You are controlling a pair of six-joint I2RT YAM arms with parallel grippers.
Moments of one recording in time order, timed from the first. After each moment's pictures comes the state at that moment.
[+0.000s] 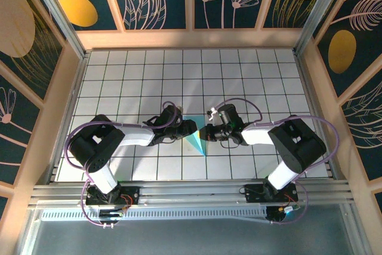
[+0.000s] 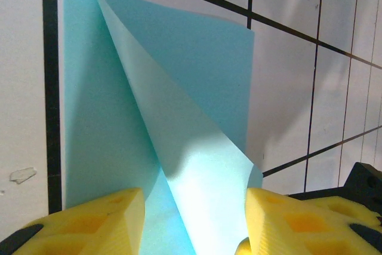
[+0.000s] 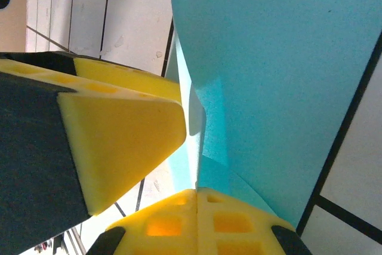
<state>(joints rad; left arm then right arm) -0.75 1.72 0.70 0.24 0.23 -1.04 0.63 1.61 0.56 0.25 -0.57 0.64</state>
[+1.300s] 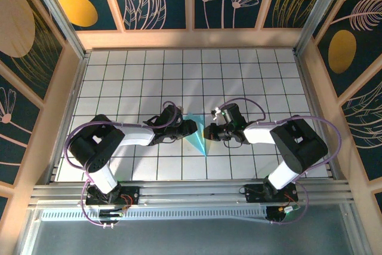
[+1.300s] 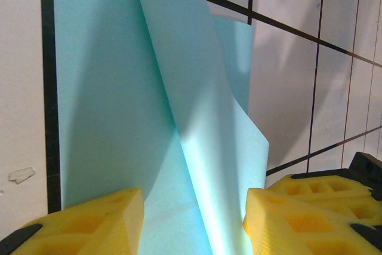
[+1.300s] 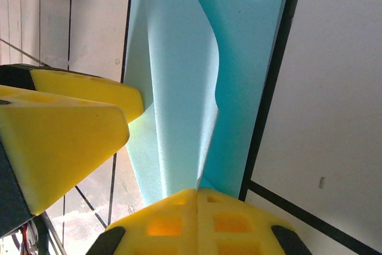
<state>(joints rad) -0.75 1.72 0.71 0.22 0.23 -1.04 0.58 1.60 0.56 0.18 -0.54 0.62</state>
